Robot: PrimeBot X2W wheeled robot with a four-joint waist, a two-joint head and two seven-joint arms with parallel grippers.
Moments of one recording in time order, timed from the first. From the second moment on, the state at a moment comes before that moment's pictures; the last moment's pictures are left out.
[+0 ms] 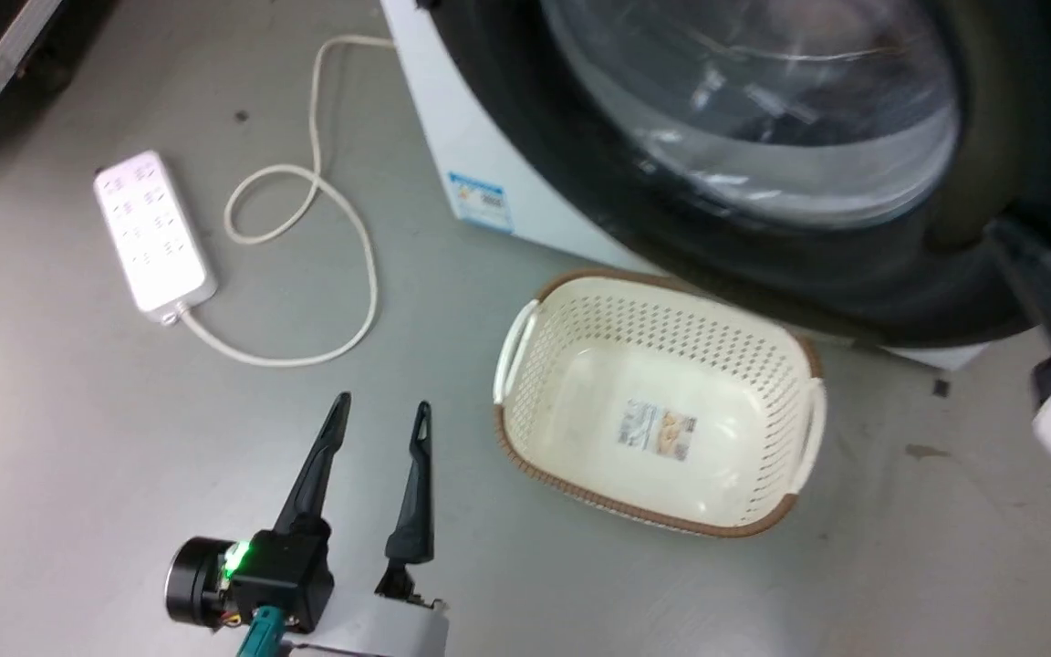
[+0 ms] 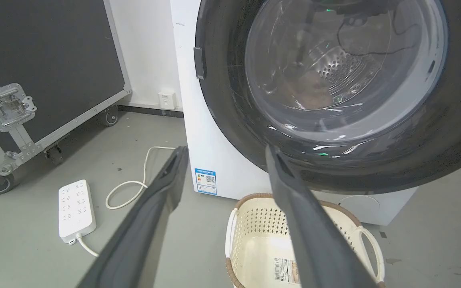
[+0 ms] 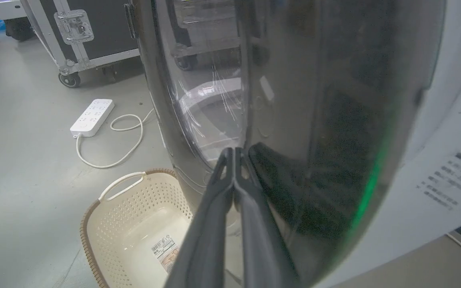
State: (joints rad) left arm -0.02 0.06 -0.21 -0.07 -0.09 0.06 -0.26; right arm -0.50 -0.68 0.35 0.23 0.53 0.13 -0.06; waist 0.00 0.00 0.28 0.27
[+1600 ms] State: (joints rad) left arm 0.04 0.05 -0.10 0.07 -0.15 -0.01 -0.26; right arm -0.13 -0.27 0.03 0.22 0.26 0.13 -0.26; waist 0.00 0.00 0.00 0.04
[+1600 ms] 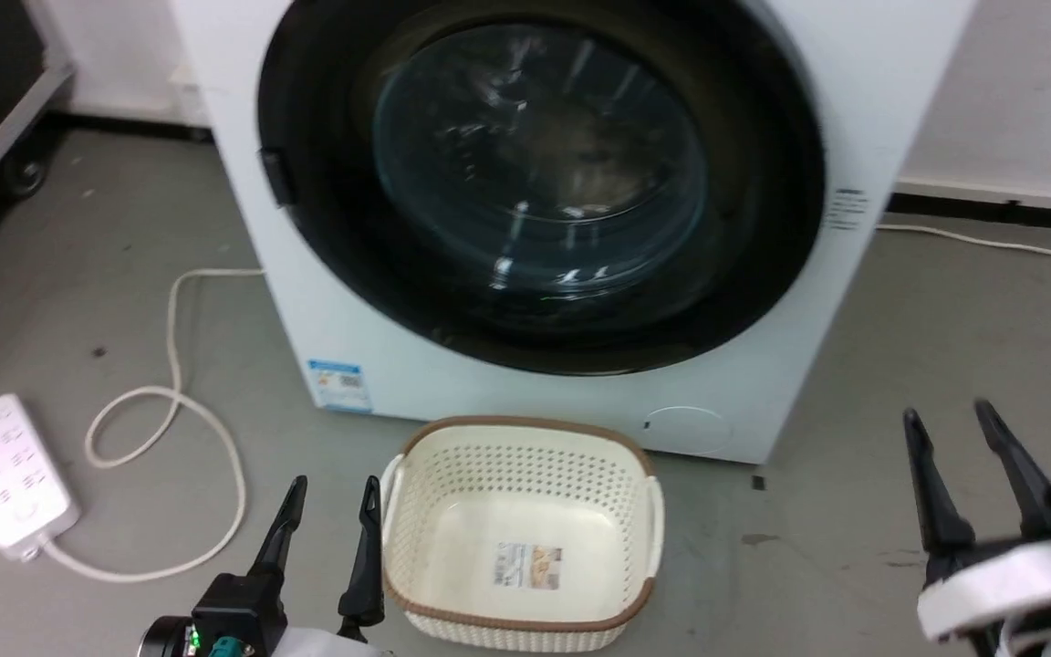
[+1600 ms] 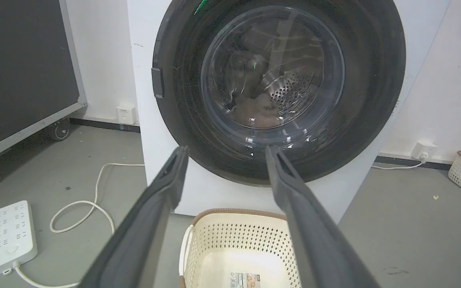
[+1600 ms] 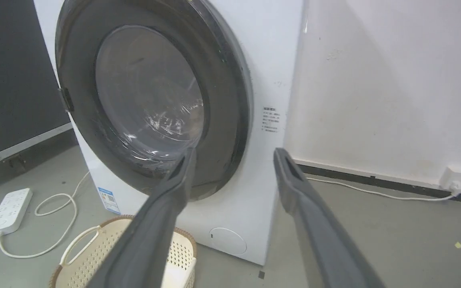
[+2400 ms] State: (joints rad) left arm 0.05 0.05 -0.10 0.11 -0.15 -0.02 -0.24; right arm 0.07 -0.07 -0.07 0.06 0.06 0.13 -0.24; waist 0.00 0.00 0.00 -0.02
